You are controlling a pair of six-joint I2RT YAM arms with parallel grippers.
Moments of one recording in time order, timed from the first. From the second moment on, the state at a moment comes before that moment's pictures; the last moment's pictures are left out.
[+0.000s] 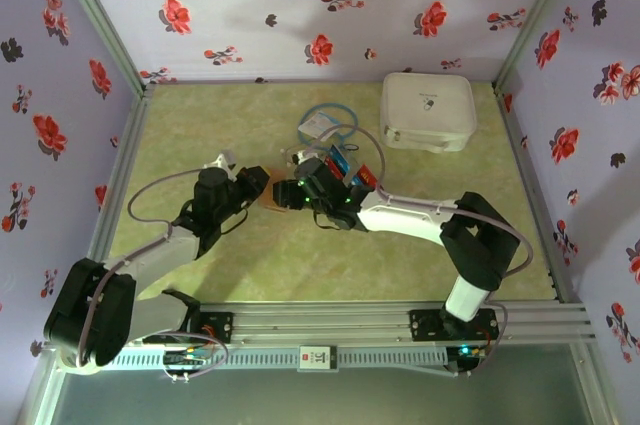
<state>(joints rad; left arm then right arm) -0.46 1.19 0.45 0.40 0.15 -1.09 0.97 1.70 1.08 0.00 0.09 0.68</state>
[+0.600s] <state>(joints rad) -0.46 1.16 0.45 0.41 0.16 -1.06 0.95 1.50 1.06 -0.29 0.25 0.67</state>
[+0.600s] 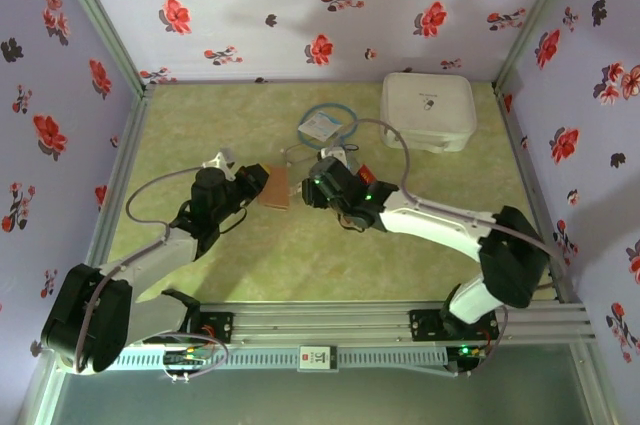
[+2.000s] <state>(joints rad) -0.46 1.19 0.42 0.43 0.16 -0.99 0.85 1.67 1.03 -0.03 -0.15 0.85</state>
